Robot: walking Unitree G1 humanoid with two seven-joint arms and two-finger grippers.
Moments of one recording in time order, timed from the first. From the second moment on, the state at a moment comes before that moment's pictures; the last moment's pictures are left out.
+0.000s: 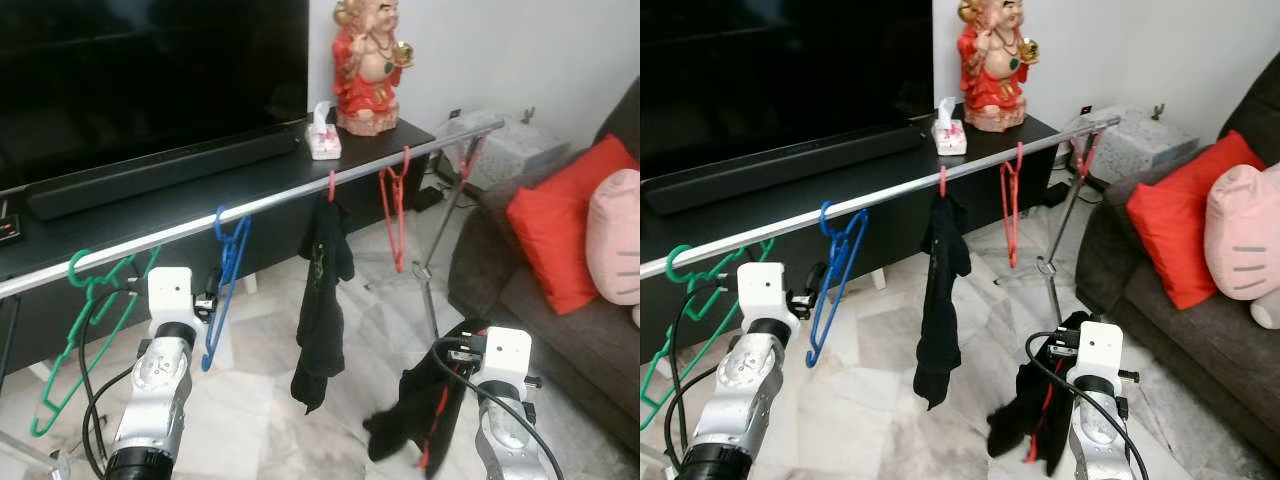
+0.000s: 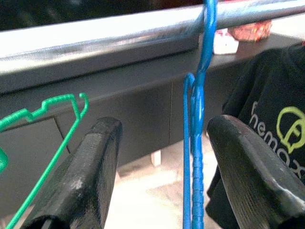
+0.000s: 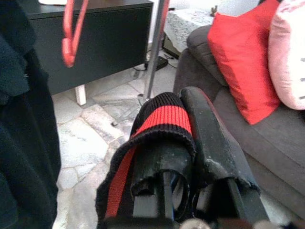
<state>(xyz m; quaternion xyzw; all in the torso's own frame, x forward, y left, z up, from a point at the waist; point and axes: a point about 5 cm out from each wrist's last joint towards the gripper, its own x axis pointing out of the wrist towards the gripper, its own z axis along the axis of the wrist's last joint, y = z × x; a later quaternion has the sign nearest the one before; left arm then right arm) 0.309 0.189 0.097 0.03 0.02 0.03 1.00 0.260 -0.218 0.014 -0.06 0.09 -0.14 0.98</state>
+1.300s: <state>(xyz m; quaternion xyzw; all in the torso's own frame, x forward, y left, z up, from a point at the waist) 0.361 0.131 0.095 0.17 0.11 -0.08 0.98 0.265 -0.207 0.011 -0.05 0.10 -0.11 0.99</state>
